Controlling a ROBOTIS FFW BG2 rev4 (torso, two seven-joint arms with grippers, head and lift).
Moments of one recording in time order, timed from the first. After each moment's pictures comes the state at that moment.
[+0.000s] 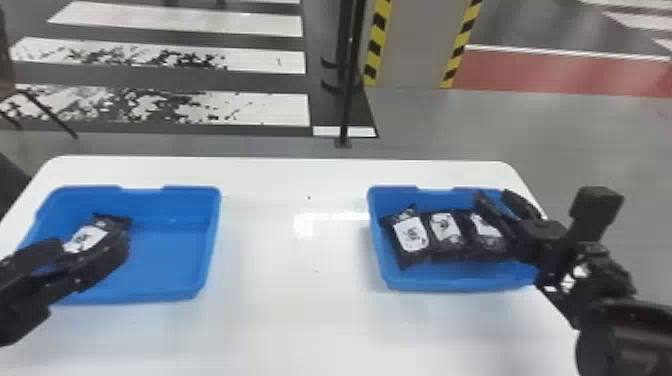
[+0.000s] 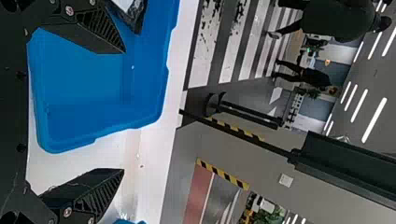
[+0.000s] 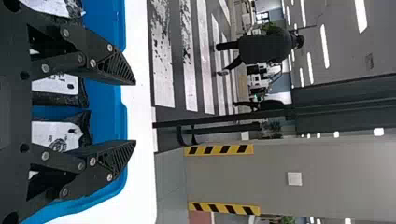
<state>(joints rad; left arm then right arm) 0.40 0.08 0.43 -2.43 0.44 0.95 -0.35 0.09 -0.22 -0.26 -1.66 -0.25 0.28 0.32</state>
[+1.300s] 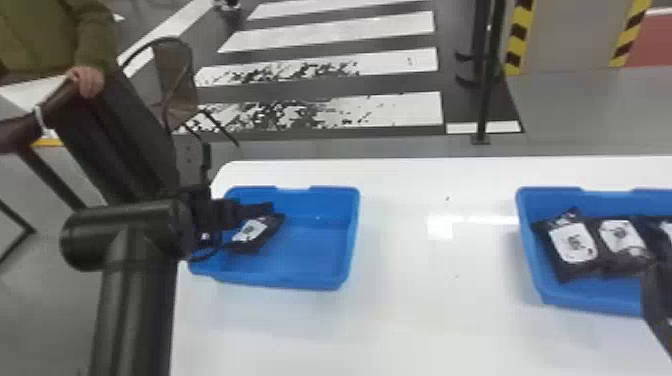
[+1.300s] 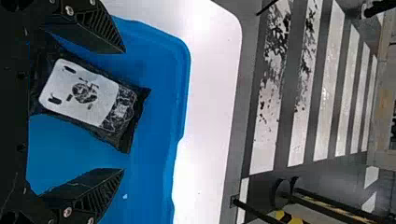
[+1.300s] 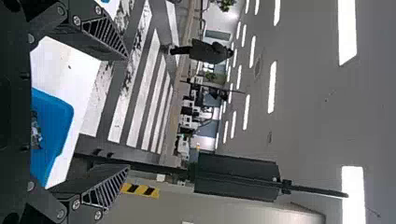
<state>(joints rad) -0.26 0.19 0.26 -1.68 -0.02 1.16 -0.27 0.90 -0.10 -0.13 -2.44 -0.05 -0.16 0.28</state>
